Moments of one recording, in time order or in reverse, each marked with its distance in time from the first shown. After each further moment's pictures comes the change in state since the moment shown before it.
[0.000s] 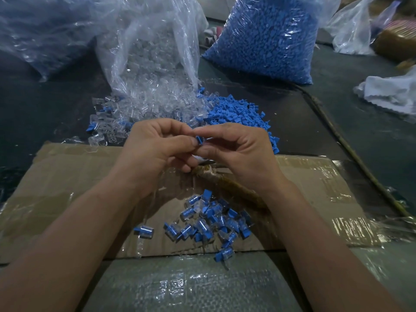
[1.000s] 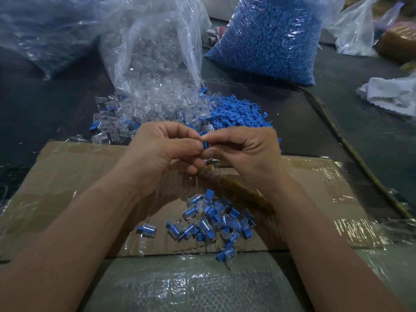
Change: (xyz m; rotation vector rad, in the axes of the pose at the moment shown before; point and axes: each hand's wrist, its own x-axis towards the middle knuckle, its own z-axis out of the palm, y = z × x) left_hand 0.001 0.001 -0.002 -0.061 -0.059 -0.096; right_hand -0.001 0.004 -0.003 -0.045 0.008 -0.076
